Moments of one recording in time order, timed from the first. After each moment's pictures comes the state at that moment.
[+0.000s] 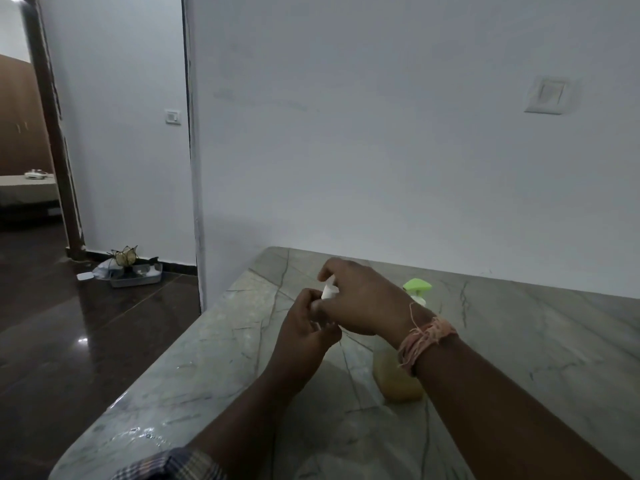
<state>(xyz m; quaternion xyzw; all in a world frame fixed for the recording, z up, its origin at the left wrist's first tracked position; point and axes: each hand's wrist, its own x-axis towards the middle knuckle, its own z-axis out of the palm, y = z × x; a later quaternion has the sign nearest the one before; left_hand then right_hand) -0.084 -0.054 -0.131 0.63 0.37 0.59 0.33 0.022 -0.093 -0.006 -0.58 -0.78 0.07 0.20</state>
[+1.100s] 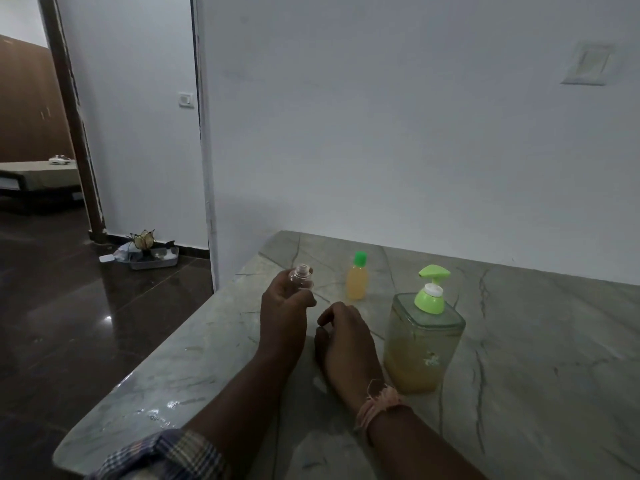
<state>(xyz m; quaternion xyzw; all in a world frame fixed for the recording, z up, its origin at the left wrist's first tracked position) -0.097 -0.042 -0.129 0.48 0.42 0.68 0.36 0.001 -0.066 -0.144 -0.58 -0.71 0.08 0.40</state>
